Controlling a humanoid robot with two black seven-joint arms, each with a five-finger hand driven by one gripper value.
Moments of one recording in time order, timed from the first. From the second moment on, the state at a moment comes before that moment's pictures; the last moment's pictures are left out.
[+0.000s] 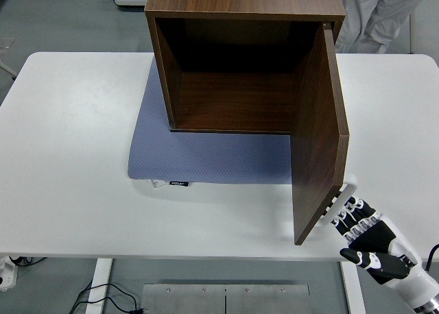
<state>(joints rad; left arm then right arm) 0.15 0.00 -0.17 -0.19 0.09 0.12 -0.04 -0.37 -0.36 1.22 1.58 -0.80 0.61 0.47</state>
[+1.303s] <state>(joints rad) 0.15 0.00 -0.17 -0.19 0.09 0.12 -0.04 -0.14 -0.32 1.07 1.48 -0.79 0.61 0.45</state>
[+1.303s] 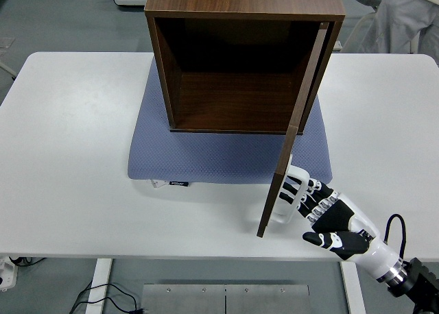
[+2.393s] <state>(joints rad) 0.15 0.00 -0.17 -0.19 0.09 0.12 -0.04 0.02 -0.26 0.99 1.40 -0.76 0.61 0.43</state>
